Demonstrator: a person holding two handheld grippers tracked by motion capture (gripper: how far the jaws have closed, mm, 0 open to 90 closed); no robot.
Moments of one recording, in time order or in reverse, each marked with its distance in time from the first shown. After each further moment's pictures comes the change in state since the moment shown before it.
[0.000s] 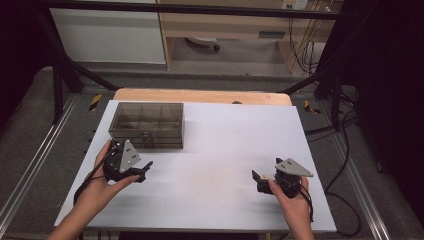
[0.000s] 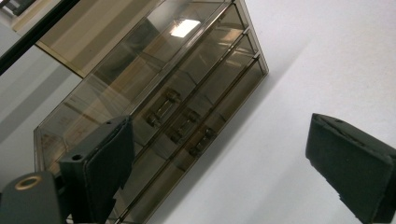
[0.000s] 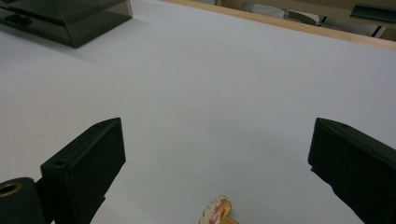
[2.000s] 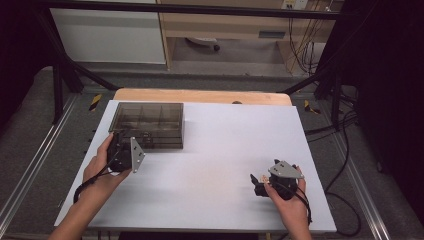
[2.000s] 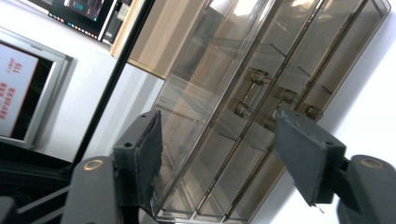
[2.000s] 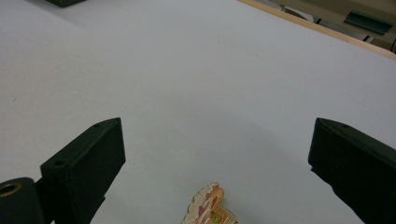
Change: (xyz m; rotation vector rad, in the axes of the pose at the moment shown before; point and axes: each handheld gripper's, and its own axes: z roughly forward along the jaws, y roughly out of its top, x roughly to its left) left arm 0.007 -0.003 0.022 0.091 0.323 0.322; right arm 0.006 -0.007 0.007 0.054 -0.038 -0.133
